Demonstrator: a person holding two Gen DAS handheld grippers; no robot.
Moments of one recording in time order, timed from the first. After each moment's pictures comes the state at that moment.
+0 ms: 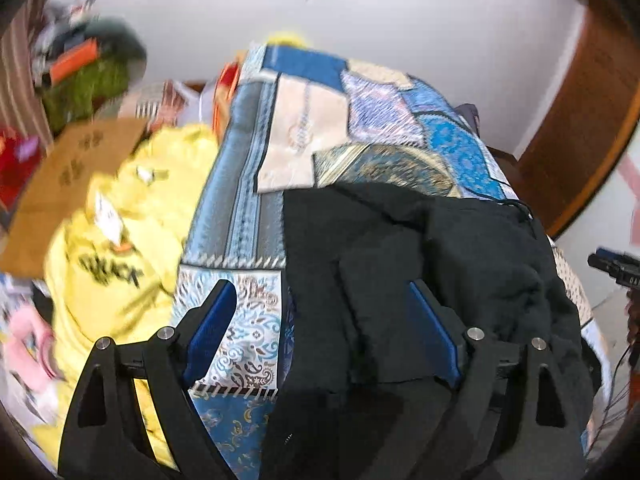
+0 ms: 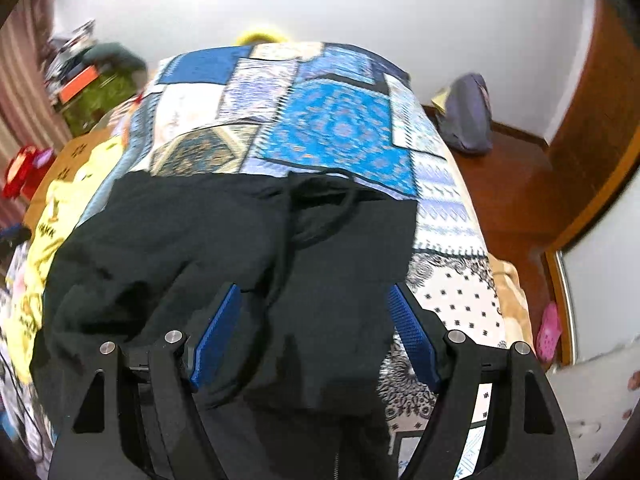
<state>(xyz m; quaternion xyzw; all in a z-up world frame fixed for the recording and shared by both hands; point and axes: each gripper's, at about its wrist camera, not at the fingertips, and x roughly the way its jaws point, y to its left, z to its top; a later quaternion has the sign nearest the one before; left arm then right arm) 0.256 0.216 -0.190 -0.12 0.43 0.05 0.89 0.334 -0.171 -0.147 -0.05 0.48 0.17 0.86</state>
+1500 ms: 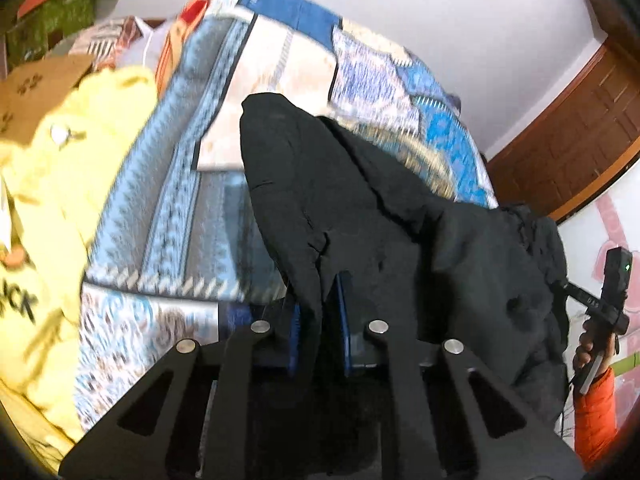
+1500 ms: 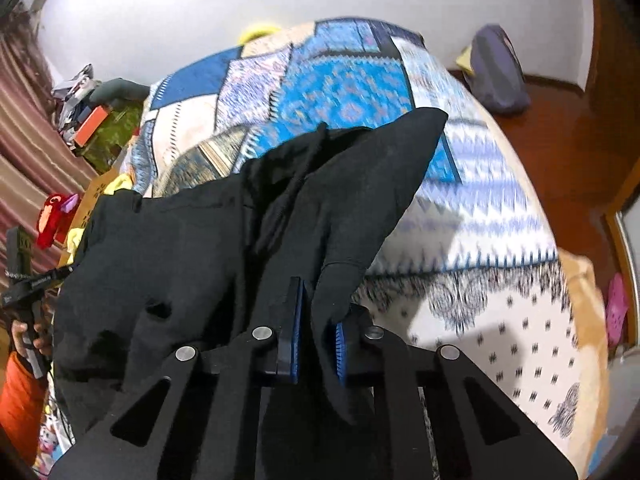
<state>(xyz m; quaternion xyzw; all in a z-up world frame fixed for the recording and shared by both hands) 0.350 0.223 -0.215 -0.21 0.46 -0.02 0.86 0.401 -0.171 -0.179 0.04 0.49 0.24 0.84</state>
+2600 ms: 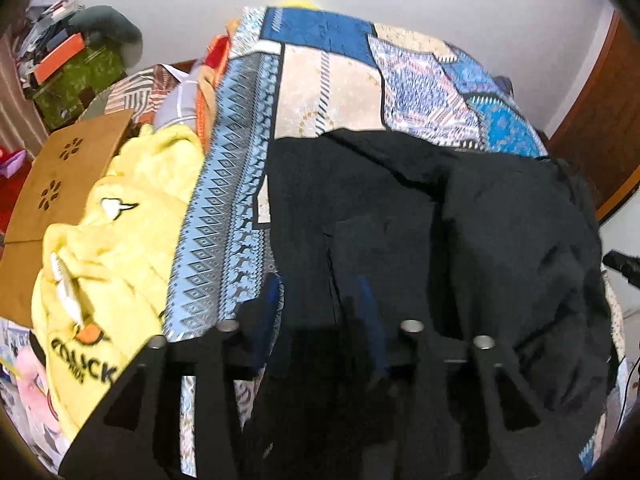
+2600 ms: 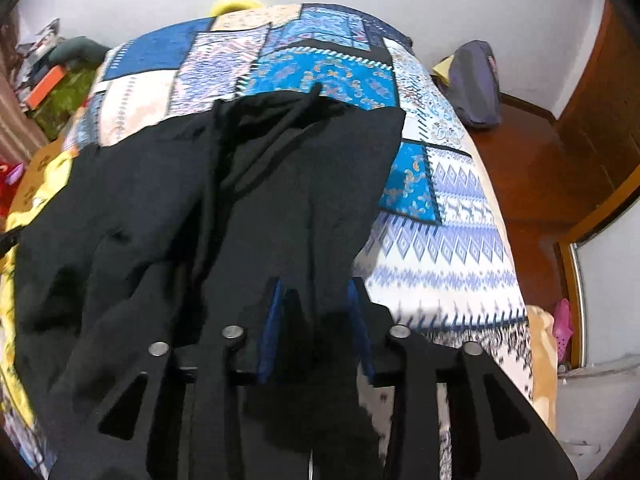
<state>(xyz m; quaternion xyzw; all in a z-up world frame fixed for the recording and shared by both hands) 0.382 0.236 -0.212 -0.09 0.48 0.08 0.87 0.422 -0.144 -0.175 -0.06 0.52 0.17 0.83</state>
